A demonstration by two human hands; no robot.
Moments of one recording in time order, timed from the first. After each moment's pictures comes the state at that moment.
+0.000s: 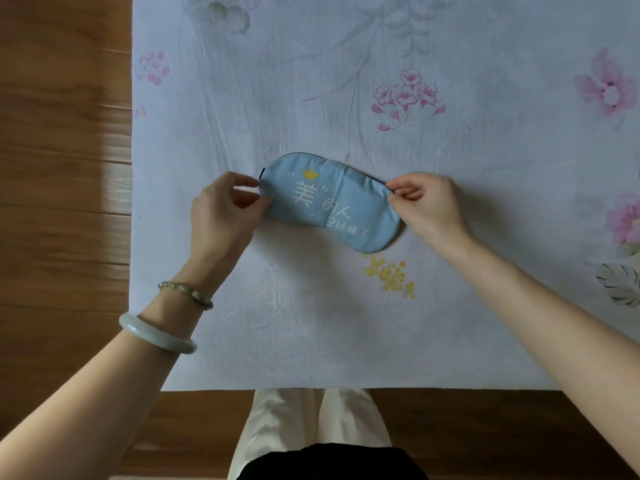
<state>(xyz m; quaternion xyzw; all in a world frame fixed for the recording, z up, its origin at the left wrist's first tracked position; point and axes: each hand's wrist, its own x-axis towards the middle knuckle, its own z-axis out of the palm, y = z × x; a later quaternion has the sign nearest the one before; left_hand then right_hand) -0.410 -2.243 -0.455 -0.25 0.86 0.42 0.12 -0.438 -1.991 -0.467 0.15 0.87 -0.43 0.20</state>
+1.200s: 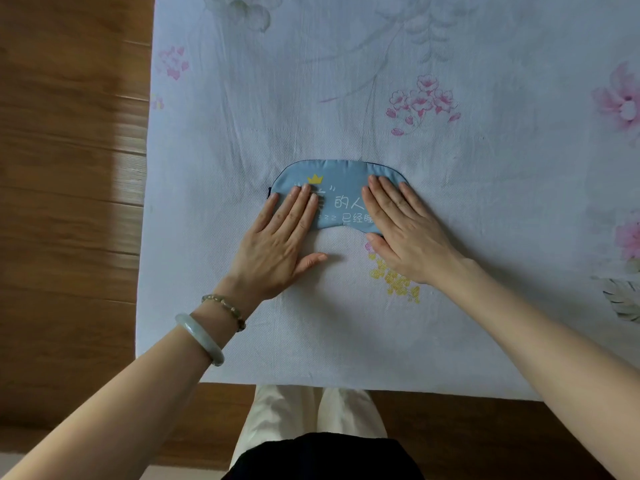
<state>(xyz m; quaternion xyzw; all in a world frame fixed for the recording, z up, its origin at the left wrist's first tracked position) -0.369 -2.229 -0.494 0.24 0.96 0.06 0.12 -0.413 -1.991 -0.482 -0.32 0.92 -0.05 0.22</state>
